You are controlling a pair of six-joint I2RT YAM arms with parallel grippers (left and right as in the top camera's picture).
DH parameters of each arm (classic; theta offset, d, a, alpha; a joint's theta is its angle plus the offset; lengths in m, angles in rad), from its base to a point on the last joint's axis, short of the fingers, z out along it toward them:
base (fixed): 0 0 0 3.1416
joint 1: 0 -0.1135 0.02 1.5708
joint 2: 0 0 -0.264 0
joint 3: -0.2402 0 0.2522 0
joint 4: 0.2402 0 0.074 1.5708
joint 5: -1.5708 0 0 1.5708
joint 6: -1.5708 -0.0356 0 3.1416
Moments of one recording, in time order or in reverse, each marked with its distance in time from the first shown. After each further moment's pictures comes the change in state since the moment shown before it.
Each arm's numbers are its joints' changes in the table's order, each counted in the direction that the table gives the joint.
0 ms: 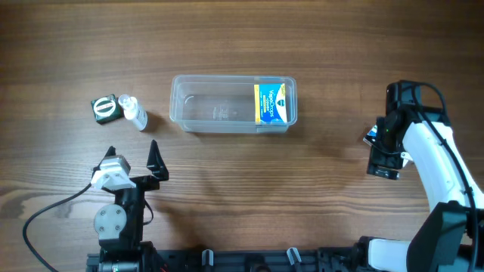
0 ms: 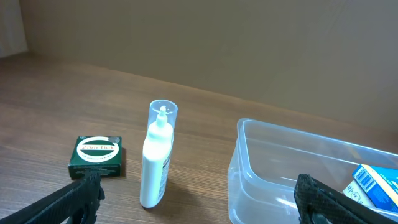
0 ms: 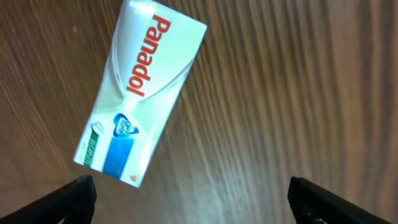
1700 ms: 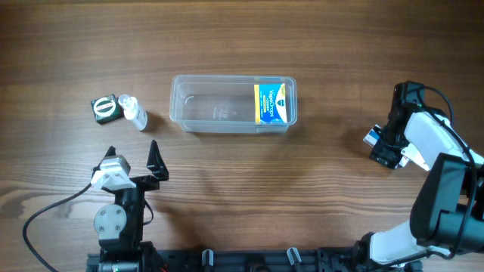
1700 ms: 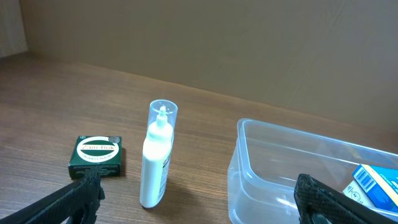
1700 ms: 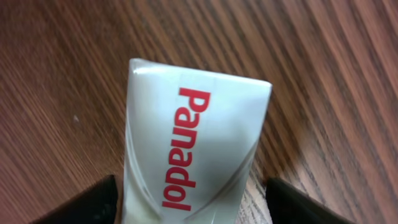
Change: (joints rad) left arm 0.000 0.000 0.000 0.000 0.000 0.000; right arm 0.103 0.219 0.012 -0.242 -0.053 -0.135
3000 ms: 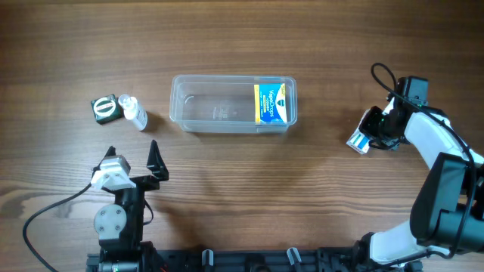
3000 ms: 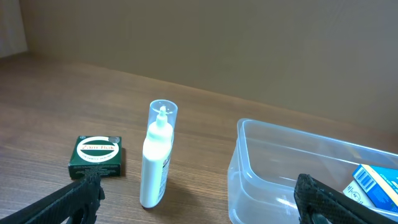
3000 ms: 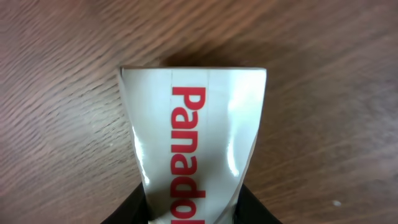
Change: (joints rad) left arm 0.000 0.000 0.000 0.000 0.000 0.000; right arm 0.002 0.000 0.000 -0.156 0.357 1.539
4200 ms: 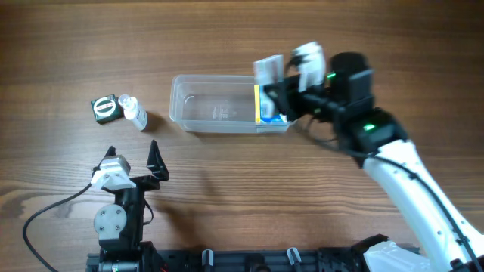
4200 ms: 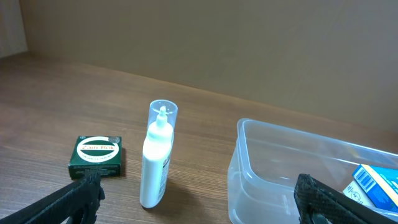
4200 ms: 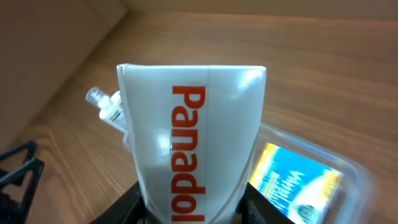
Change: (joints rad) left arm 0.000 0.000 0.000 0.000 0.000 0.000; right arm -0.642 -0.383 -0.115 -0.253 0.273 0.159
